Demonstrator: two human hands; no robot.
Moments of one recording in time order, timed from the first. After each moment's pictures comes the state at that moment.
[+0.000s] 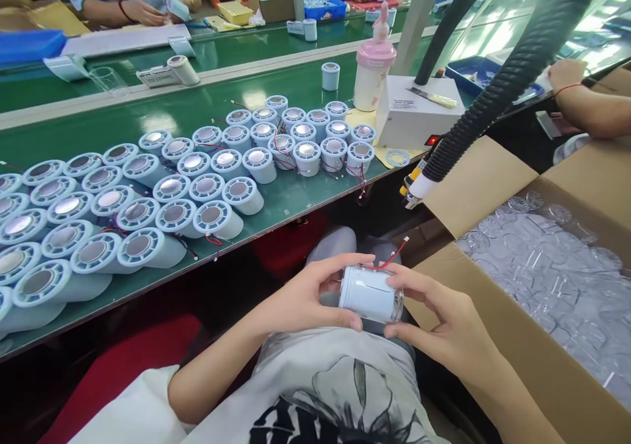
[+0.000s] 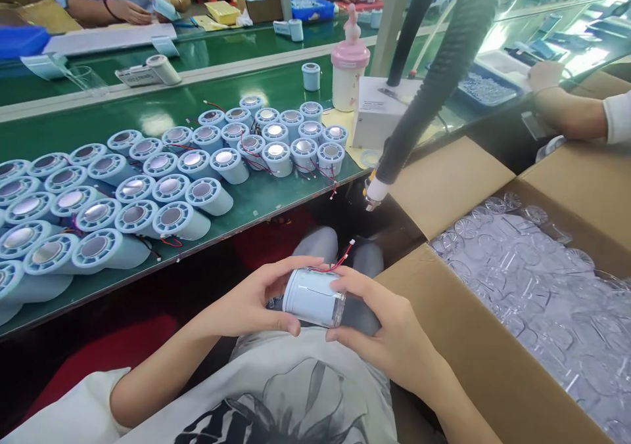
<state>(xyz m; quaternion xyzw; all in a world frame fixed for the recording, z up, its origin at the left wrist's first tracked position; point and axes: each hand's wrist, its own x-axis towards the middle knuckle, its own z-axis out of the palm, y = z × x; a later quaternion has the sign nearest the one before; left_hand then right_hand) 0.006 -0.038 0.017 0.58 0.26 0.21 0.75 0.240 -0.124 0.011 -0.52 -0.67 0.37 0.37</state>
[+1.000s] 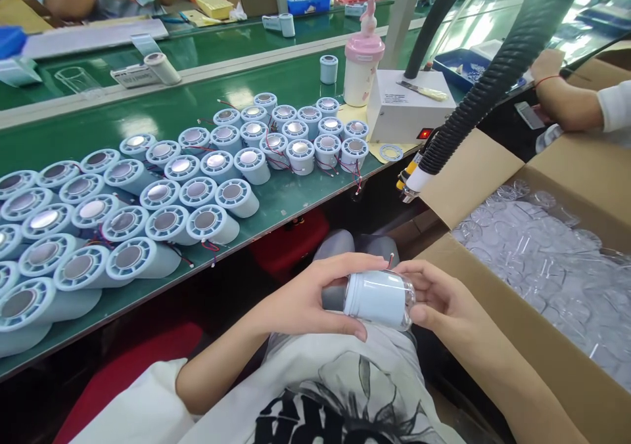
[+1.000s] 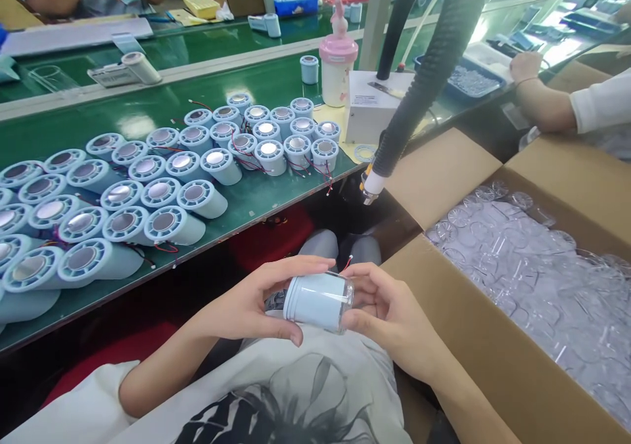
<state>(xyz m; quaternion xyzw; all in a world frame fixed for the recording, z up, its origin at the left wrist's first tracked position) 0.001 -0.030 0.020 0.70 0.19 0.22 0.65 0.230 -0.123 0.026 -0.47 -0.41 0.66 0.42</state>
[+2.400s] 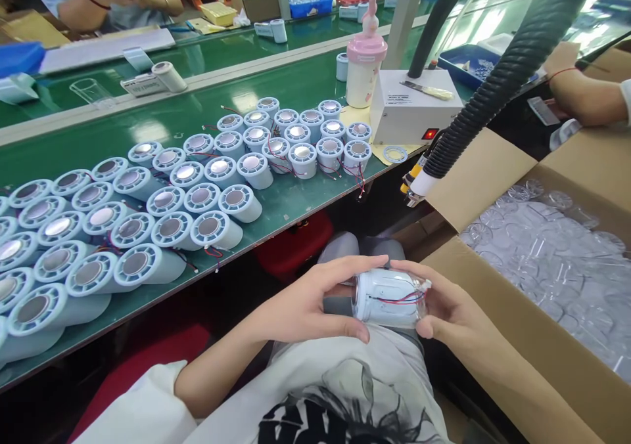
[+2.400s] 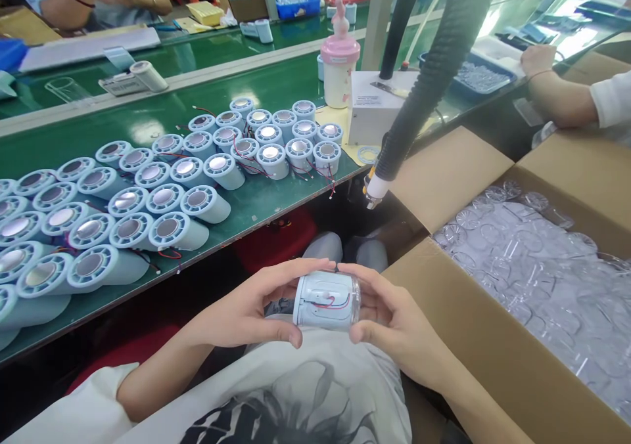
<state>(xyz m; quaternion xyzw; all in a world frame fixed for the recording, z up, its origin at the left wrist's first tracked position) 0.003 -0.029 0.032 0.62 0.21 0.19 0.73 0.237 -0.119 0.013 -0.44 -0.50 0.61 0.43</state>
